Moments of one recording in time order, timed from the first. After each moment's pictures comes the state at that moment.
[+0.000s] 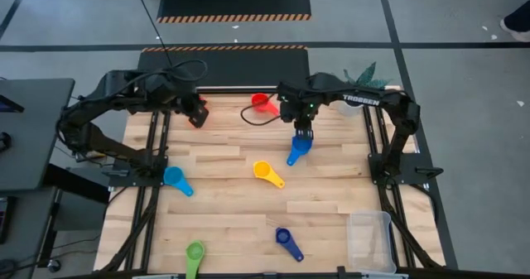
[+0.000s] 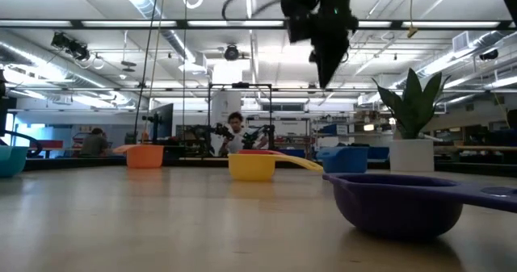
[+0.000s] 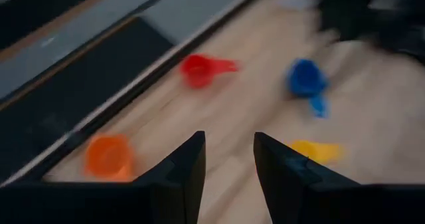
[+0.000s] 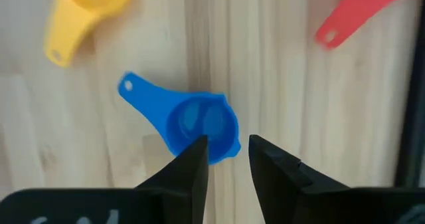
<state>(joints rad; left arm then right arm) 0.18 1.32 1.85 -1.43 -0.41 -0.54 -0.32 1.78 1.73 -1.30 -0.05 -0.27</state>
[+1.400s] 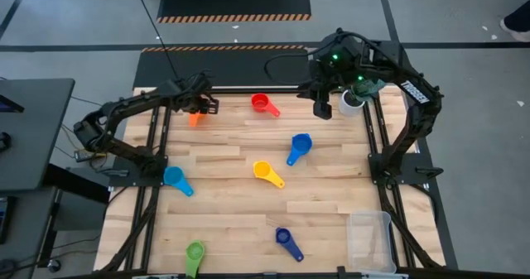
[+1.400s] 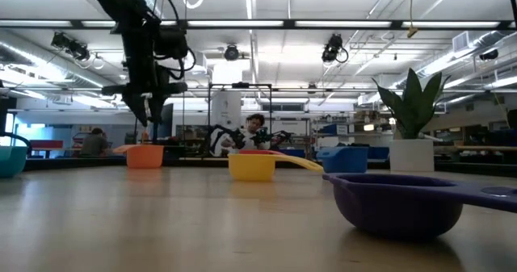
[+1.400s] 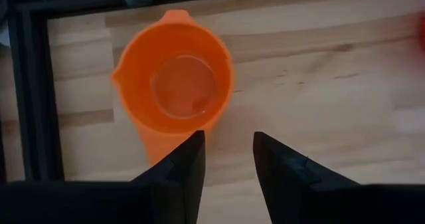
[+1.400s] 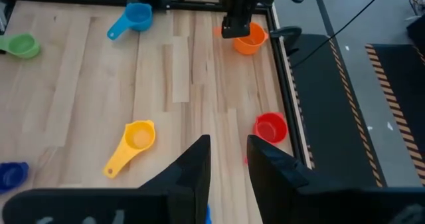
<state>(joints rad) 0.76 1.42 0.95 -0.74 -0.26 -0.64 -0.26 1.67 2.34 -1.43 -0.05 -0.24</state>
